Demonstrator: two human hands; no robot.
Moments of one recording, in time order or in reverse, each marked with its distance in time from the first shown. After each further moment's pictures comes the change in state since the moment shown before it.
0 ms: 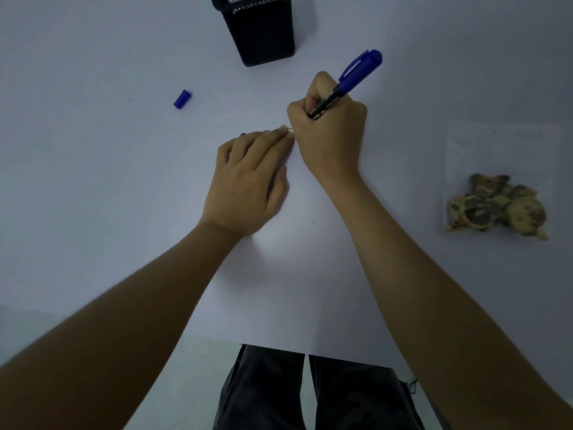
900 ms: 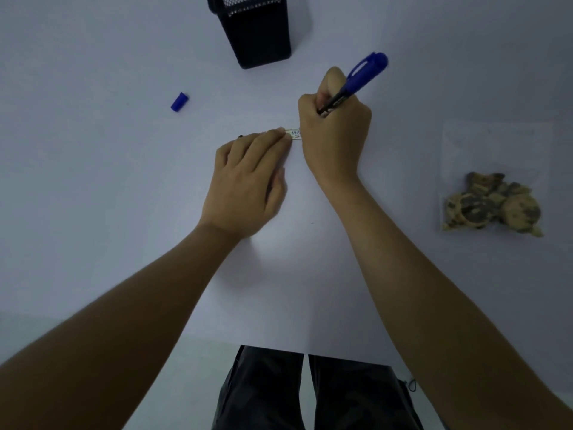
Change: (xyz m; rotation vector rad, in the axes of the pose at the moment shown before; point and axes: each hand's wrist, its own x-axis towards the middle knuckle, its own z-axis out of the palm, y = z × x) left_hand -0.002 0.000 0.000 -0.006 0.019 0.010; right_hand 0.001 -0.007 -0.001 0.037 0.133 0.032
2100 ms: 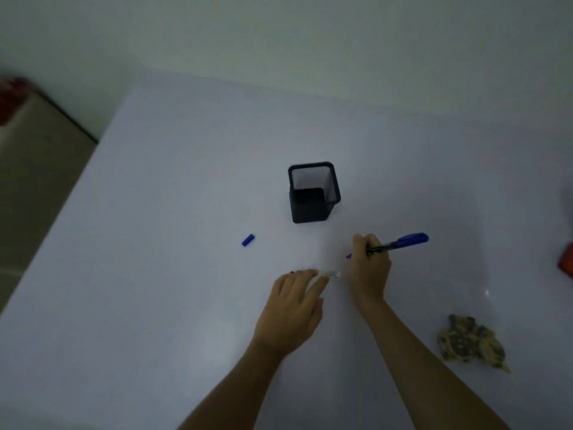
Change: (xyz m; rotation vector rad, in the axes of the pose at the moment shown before) left_hand -0.001 -0.001 -0.008 -0.197 0.137 0.055; right_hand 0.022 -0.037 -0.011 0.062 0.014 0.458
